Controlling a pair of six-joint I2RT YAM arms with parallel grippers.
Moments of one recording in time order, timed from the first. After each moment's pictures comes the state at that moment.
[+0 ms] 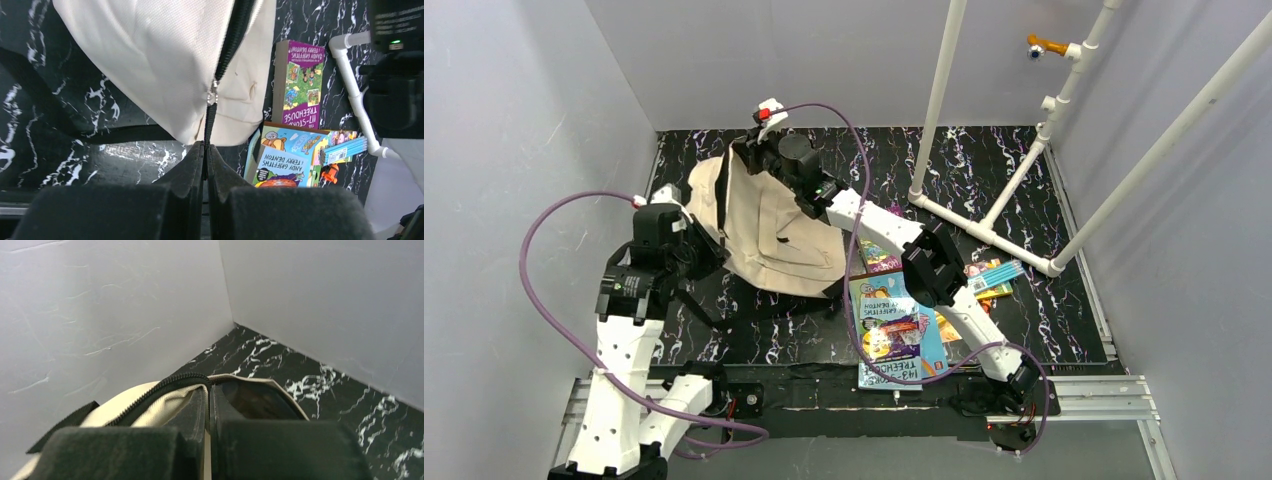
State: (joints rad) left arm -0.13 0.83 1.21 -1.09 0.02 -0.59; right arm 0.90 2.47 2.29 0.34 -0.01 0.18
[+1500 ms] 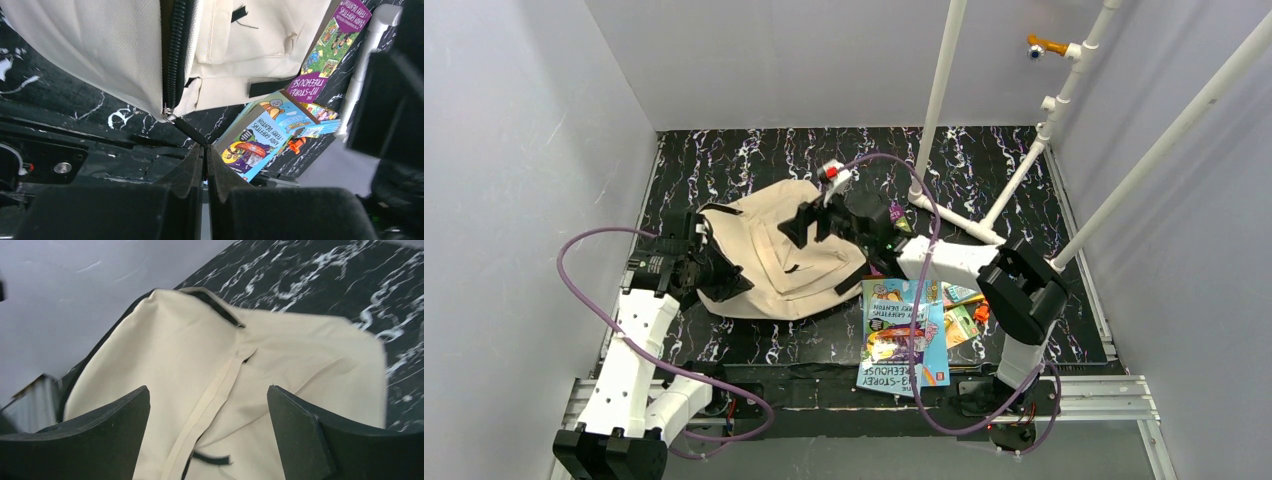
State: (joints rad) left arm -0.13 0.92 1.05 -1.18 0.18 -0.91; right arm 0.91 1.82 1.19 0.55 -0.10 0.31
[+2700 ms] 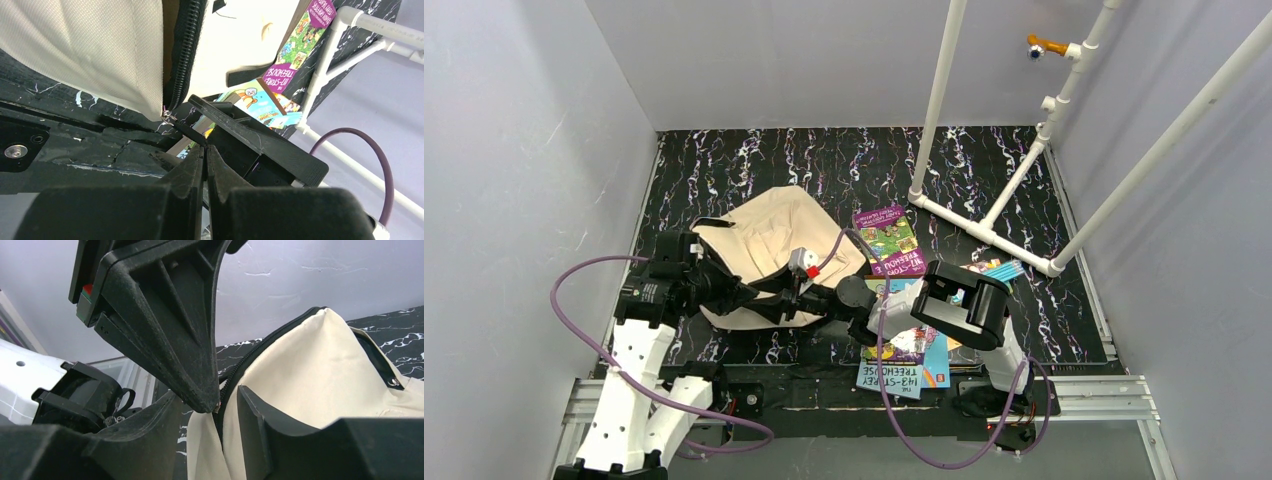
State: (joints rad) left arm -0.13 0.77 0.94 -1.17 0.26 -1.11; right arm 1.23 2.04 0.92 1.43 -0.22 0.23
